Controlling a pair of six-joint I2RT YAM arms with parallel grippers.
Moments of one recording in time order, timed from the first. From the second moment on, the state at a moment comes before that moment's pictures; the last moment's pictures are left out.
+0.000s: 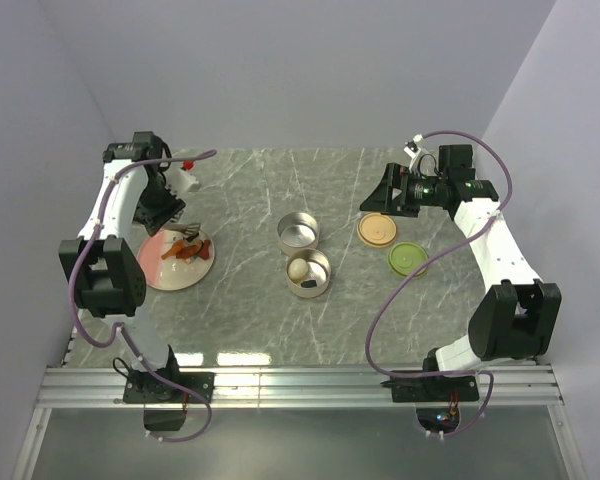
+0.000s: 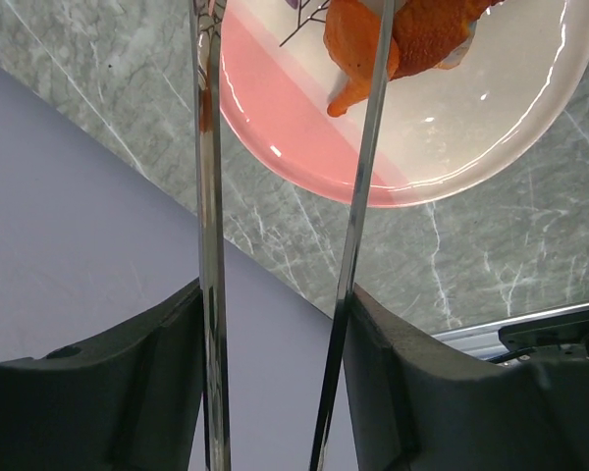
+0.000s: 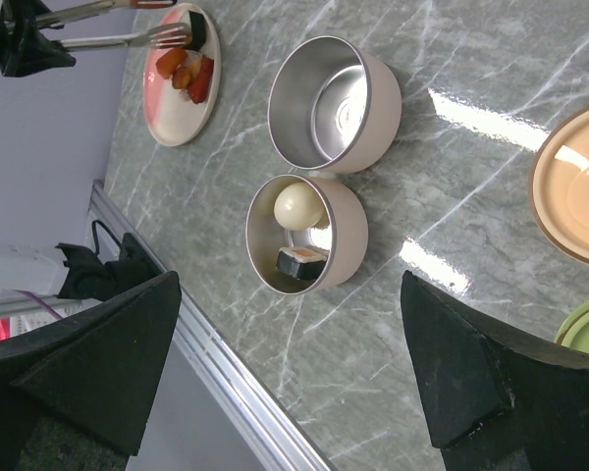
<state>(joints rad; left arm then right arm) 0.05 1.79 1.72 -1.30 -0.12 0.81 0.02 1.48 1.32 -0.66 -0.83 0.20</state>
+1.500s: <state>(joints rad) 0.05 1.51 1.68 -1.30 0.30 0.62 0.02 1.48 1.32 -0.67 -0.83 0.19</state>
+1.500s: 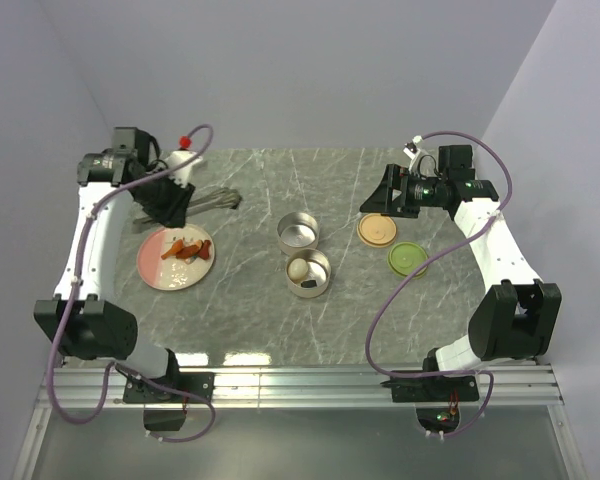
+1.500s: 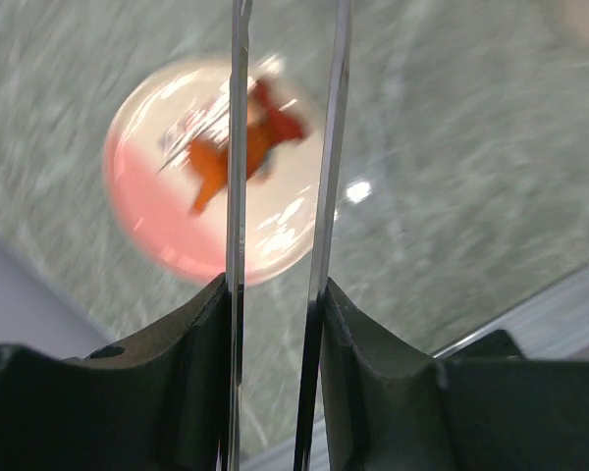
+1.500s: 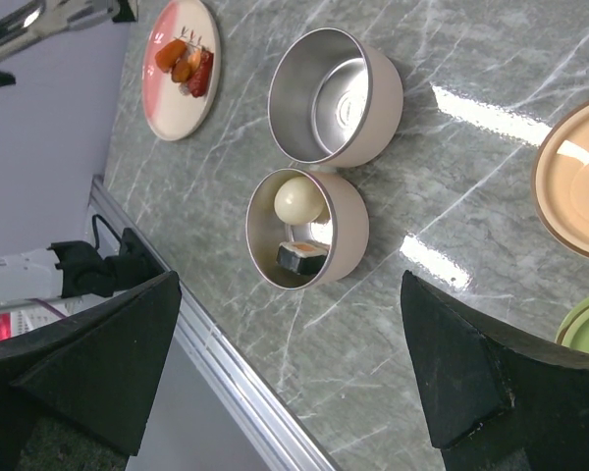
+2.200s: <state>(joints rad) -0.55 1.52 1.49 -1.12 0.42 0.53 0.02 1.47 1.32 -0.67 -0.80 0.18</state>
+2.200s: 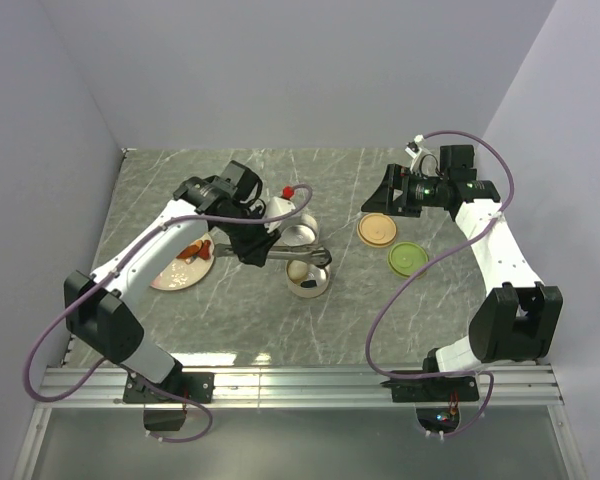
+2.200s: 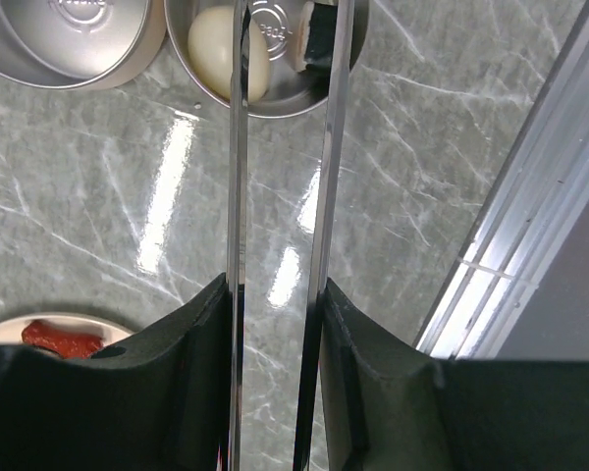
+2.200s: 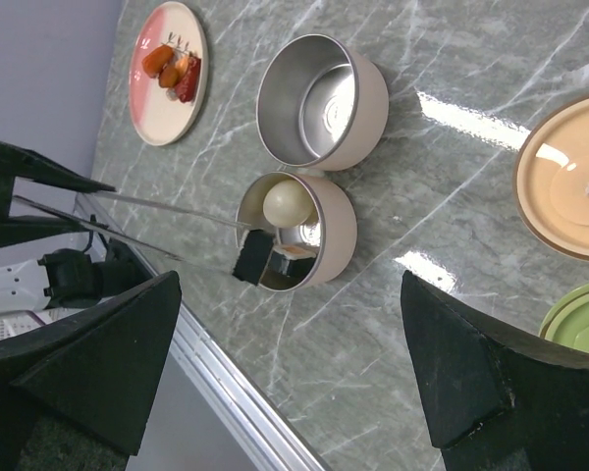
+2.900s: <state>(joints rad) -0.56 1.60 1.46 -1.07 0.31 0.67 0.02 1.47 1.32 -0.68 -0.80 0.17</state>
